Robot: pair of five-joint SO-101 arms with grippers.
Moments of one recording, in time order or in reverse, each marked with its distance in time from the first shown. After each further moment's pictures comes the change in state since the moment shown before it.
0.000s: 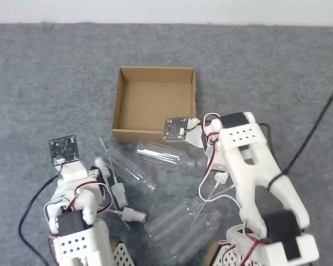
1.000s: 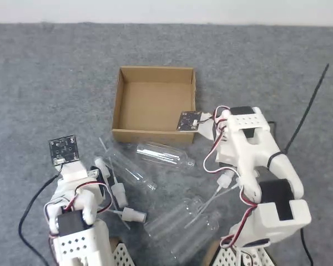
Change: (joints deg) left arm 0.0 0.0 0.0 0.0 0.0; right arm 8.6 15.3 -5.4 -6.1 2.3
